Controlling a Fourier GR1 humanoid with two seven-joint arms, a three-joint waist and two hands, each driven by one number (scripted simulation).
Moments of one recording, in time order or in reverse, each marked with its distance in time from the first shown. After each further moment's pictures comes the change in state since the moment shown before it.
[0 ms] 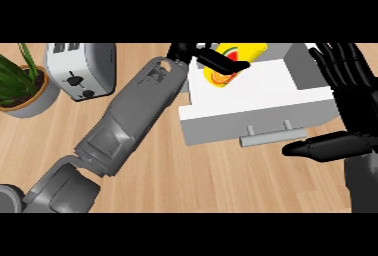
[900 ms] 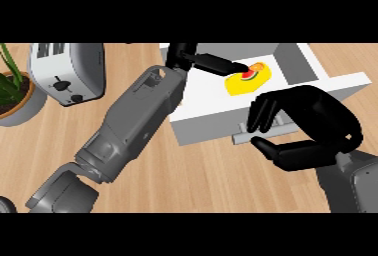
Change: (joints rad) left arm 0.083 0.000 -0.029 -0.101 0.257 -0.031 -0.186; right arm -0.059 0.002 0.185 0.032 -0.178 0.268 0.046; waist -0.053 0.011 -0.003
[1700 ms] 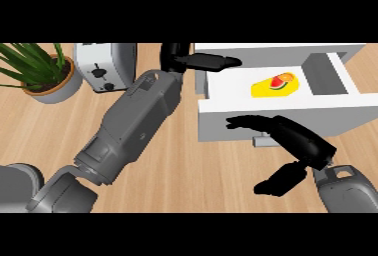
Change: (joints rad) left arm 0.033 0.000 0.041 0.004 0.127 0.031 -0.132; right arm 0.117 -0.154 0.217 0.071 0.532 0.000 -0.021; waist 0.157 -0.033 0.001
